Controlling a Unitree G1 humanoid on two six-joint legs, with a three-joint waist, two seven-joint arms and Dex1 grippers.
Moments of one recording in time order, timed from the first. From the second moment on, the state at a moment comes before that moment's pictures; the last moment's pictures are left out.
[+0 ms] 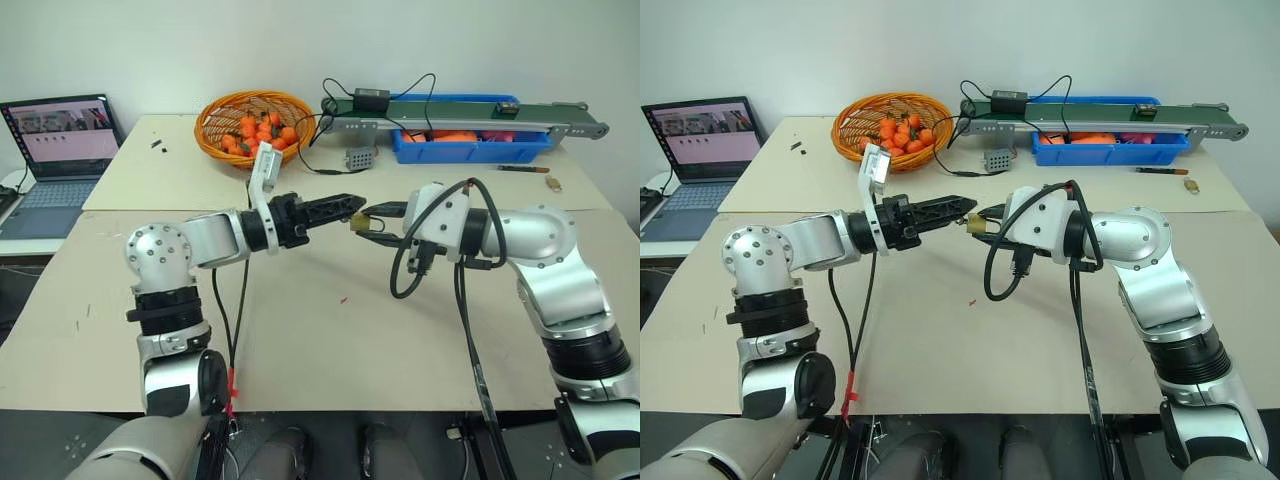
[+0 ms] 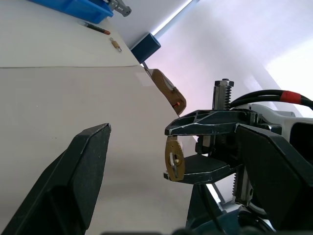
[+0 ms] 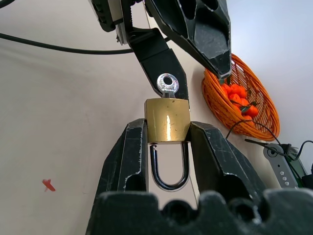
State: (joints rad) left arm -0.87 0.18 0.38 0.01 -1.12 1.45 -0.25; right arm -0.66 -0.71 0.15 -0.29 0.10 0.25 0.97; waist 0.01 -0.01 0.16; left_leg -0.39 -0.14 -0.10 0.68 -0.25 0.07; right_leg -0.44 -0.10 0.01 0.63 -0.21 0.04
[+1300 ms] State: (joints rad) left arm -0.86 0.18 0.35 0.03 -1.20 1.44 -0.17; right arm -0.66 -0.72 0.14 -0.29 0.10 0.23 0.97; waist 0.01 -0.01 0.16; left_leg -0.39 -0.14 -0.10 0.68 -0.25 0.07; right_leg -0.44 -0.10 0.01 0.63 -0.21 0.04
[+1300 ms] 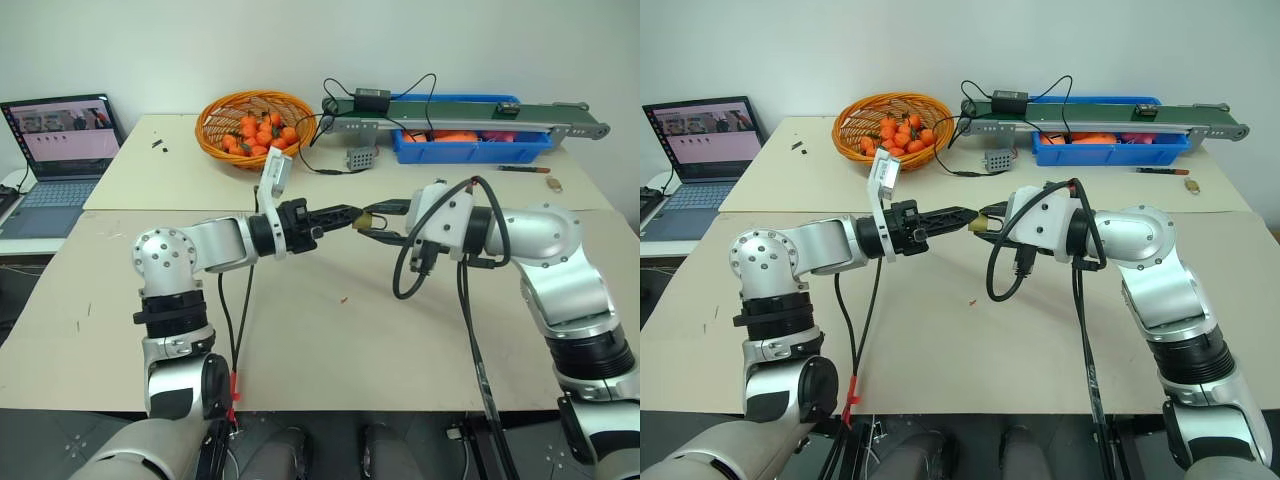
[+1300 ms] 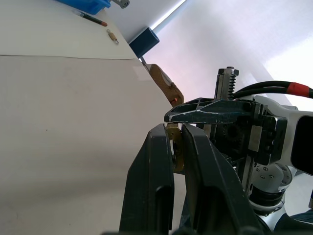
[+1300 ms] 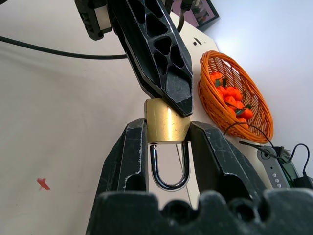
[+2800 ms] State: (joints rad) left arm -0.86 0.18 0.32 0.05 -1.23 1.40 -0.17; right arm -0.67 -0.73 0.14 -0.29 0.12 0.25 0.96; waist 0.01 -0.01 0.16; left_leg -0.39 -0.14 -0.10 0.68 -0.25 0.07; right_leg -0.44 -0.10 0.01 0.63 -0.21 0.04
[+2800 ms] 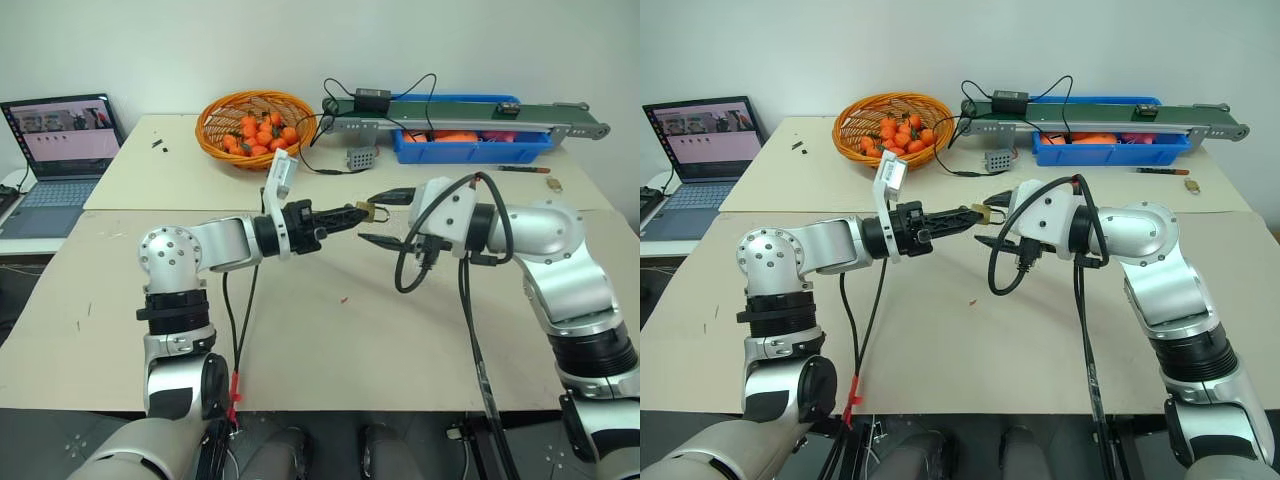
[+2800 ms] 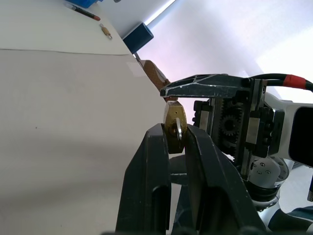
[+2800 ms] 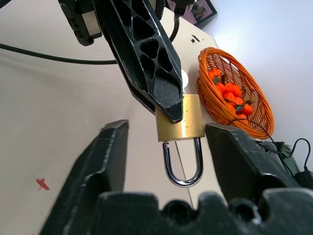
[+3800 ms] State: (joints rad) left arm -0.82 0.22 0.31 0.01 -1.39 1.41 -0.01; right arm -0.48 -0.77 0.04 -0.17 0.26 0.38 1.00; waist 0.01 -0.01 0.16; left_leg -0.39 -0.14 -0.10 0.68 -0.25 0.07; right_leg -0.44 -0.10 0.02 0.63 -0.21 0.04
